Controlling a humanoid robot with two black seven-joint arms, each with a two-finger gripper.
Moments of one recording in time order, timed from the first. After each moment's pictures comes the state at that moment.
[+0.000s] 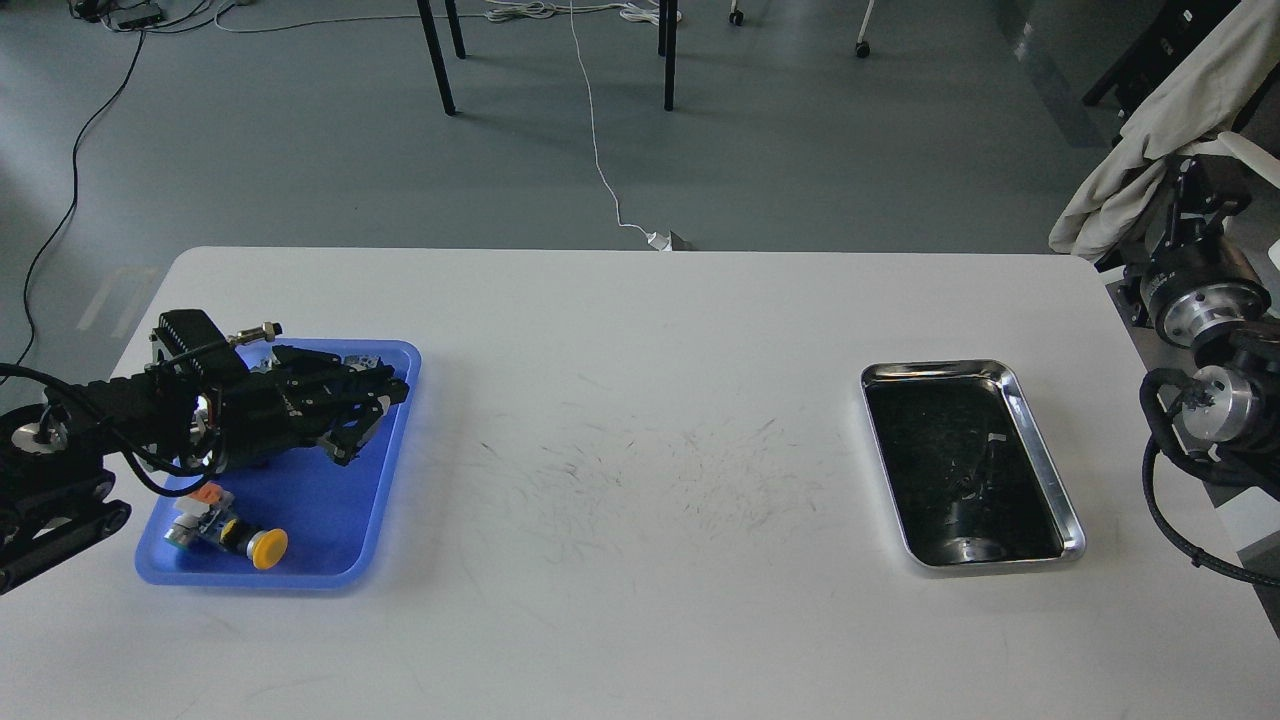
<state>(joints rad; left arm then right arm) -0.76 0.77 -0.13 -1.01 1.89 0.24 -0.49 0.83 -0.71 0.24 0.93 0.11 -0.27 0.43</state>
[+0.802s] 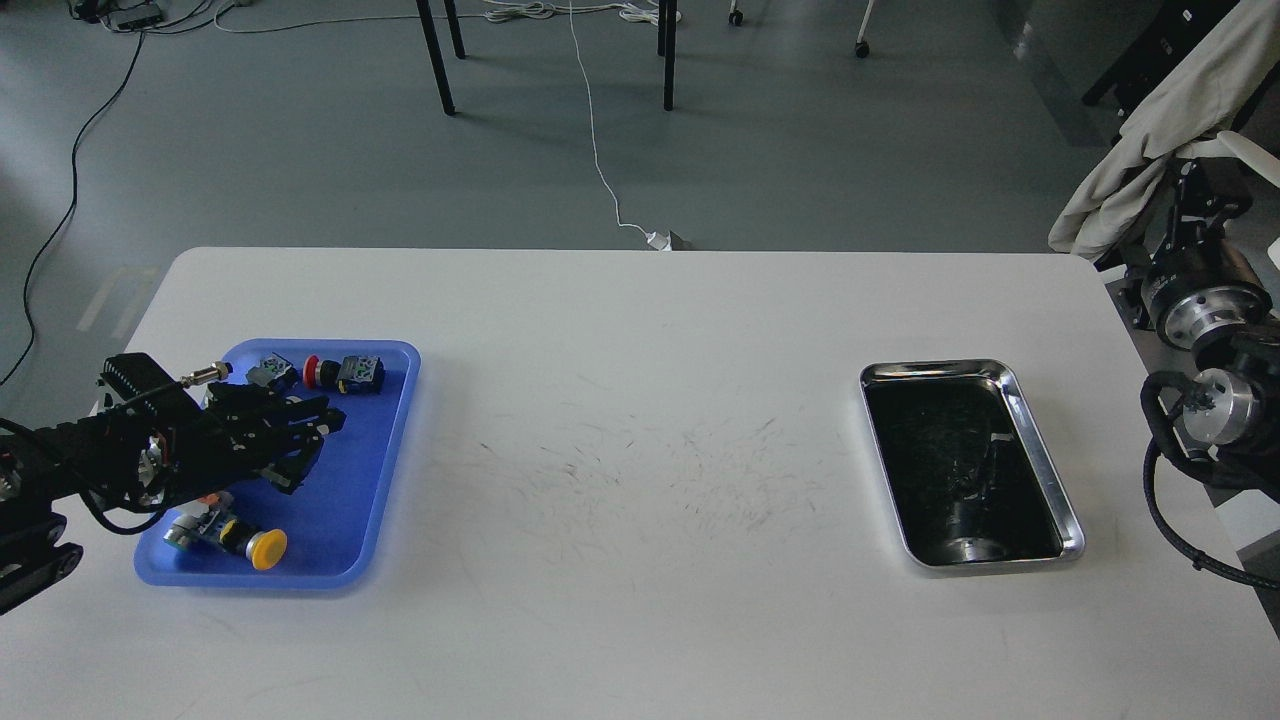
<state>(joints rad) -0.67 0.77 -0.13 -0.87 1.89 0.30 -0.49 0.82 -0.71 0.24 0.93 0.11 -0.27 0.43</state>
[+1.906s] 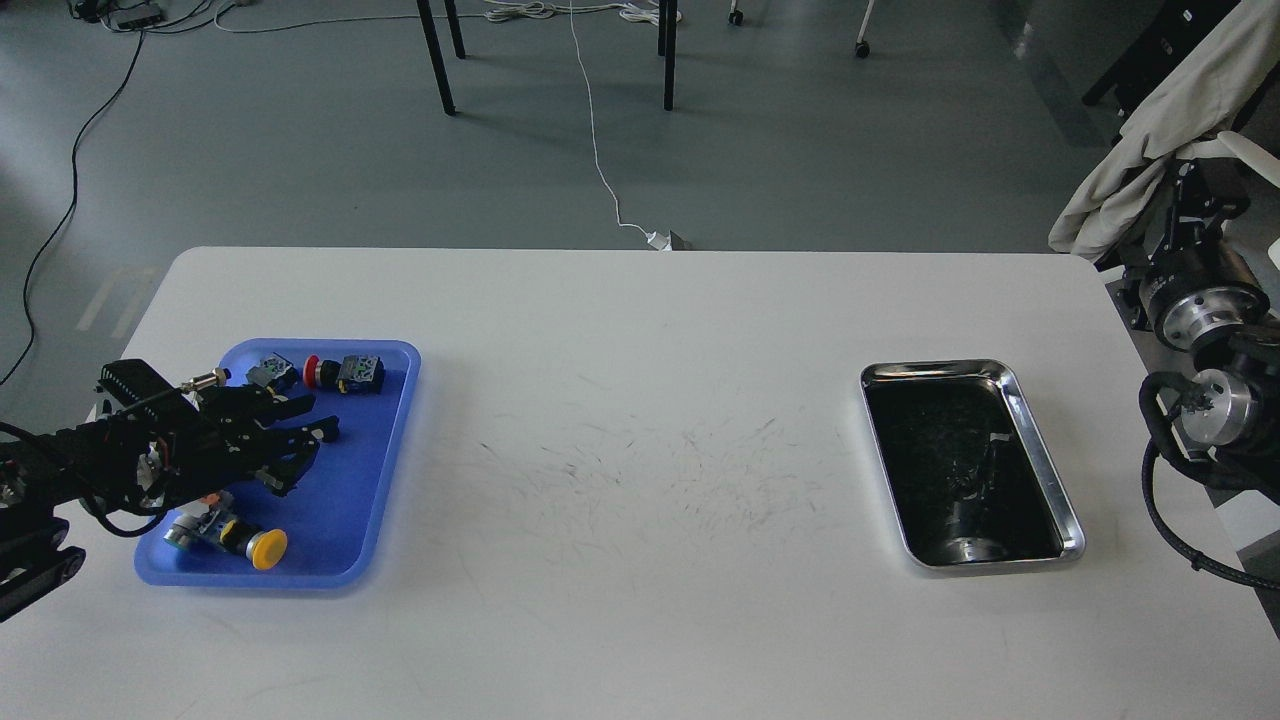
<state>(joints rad) -0.66 0.73 -0.14 -0.79 1.83 0.33 -0.49 0.82 -0.71 0.24 0.93 0.11 -0.27 0.43</state>
